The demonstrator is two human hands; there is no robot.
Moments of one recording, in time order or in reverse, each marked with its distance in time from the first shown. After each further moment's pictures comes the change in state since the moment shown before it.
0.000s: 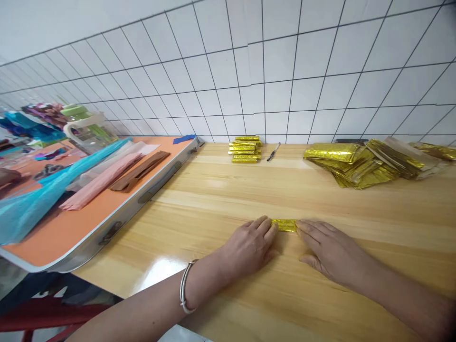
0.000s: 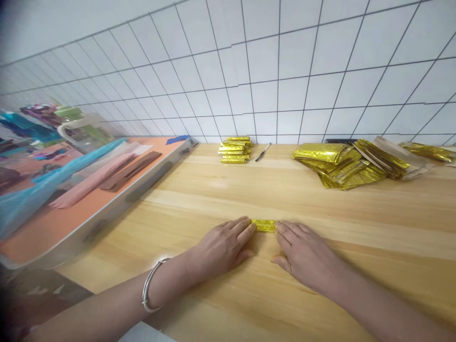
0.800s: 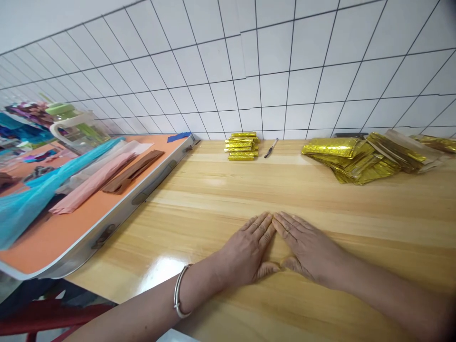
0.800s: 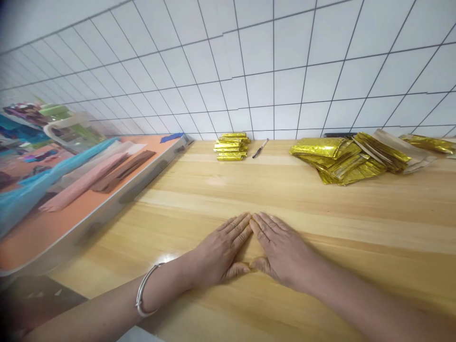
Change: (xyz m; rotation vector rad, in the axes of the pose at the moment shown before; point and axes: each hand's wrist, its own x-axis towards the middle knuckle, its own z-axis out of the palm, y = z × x) left_hand -0.009 -0.007 0.012 -0.144 -0.058 0.098; right_hand 0.026 -0.022 0.013 0.158 -0.080 -0.079
